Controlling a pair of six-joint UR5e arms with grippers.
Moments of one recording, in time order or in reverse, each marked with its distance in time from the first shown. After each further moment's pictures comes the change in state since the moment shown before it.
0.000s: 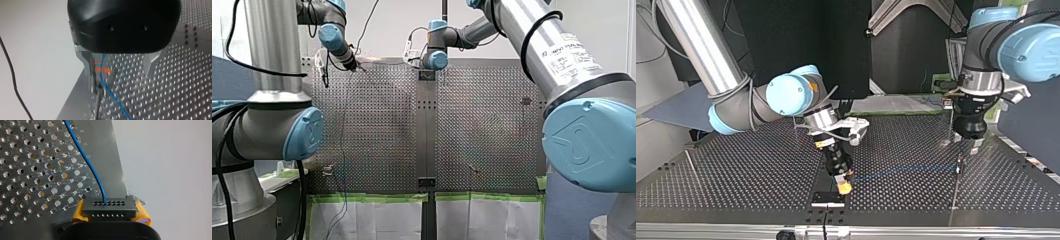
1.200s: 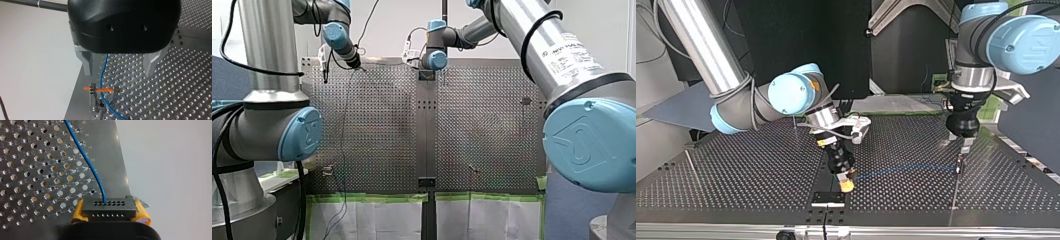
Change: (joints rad) left arm -0.058 -0.002 0.000 0.031 -0.057 0.163; right arm 0.007 0.001 0.001 0.014 0.000 -0.002
